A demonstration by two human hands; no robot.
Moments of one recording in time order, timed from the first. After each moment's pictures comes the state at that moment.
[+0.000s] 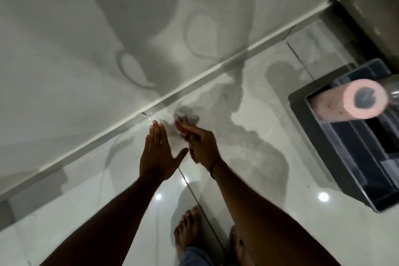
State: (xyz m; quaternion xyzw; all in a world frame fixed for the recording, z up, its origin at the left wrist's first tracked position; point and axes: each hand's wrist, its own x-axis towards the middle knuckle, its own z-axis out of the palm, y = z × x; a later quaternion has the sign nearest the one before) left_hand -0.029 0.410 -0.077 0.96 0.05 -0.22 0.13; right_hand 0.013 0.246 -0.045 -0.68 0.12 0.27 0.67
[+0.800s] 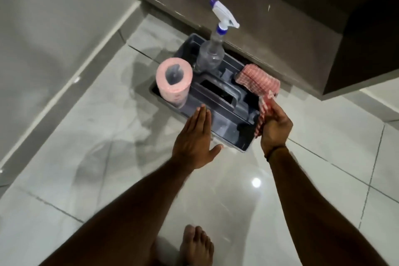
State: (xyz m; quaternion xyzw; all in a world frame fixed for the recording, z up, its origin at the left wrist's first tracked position) left_hand -0.032 -0.022 -0.031 0.87 -0.41 -0.23 0.14; right_hand -0.112 -0.226 0.003 -0.56 0.53 -0.23 0.59
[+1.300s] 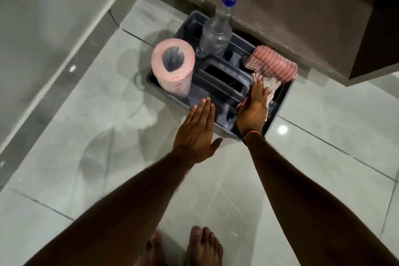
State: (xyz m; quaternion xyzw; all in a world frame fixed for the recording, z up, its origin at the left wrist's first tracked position) left_hand -0.023 -0.027 -0.100 0.87 -0.46 -0.18 0.05; right_hand -0.064 -0.202 -0.074 -0.82 0.46 -0.05 0.33
